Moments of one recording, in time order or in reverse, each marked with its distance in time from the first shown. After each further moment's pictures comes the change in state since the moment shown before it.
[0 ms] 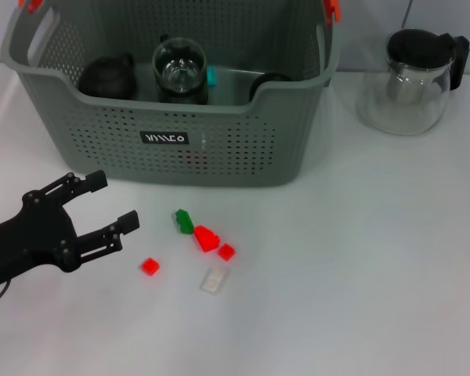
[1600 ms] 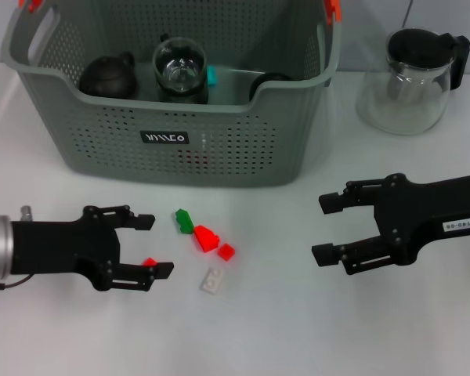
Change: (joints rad) left arm -0.131 0.000 0.250 0.238 0.306 -0.082 -0.261; right arm -0.493 0.031 0.109 0.069 0.190 -0.562 -0.288
